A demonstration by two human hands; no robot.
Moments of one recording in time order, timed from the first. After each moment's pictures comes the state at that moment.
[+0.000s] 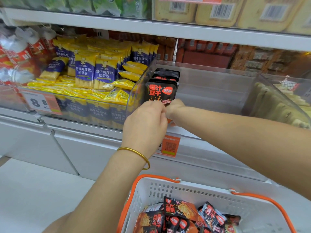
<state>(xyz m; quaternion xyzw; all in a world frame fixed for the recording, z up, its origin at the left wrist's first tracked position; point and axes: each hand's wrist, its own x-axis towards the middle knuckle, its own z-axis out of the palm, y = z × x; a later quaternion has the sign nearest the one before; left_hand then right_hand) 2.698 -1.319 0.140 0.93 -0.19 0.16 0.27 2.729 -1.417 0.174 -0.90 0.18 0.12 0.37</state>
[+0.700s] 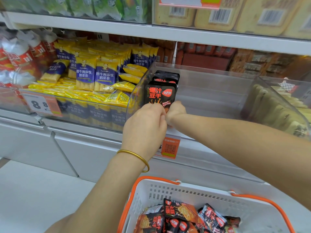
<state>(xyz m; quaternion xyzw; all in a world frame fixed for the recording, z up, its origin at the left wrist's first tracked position) 2.696 -1.317 0.139 0.92 -0.19 0.16 0.29 2.770 -1.431 0.123 -0.88 0.28 -0.03 0.39</state>
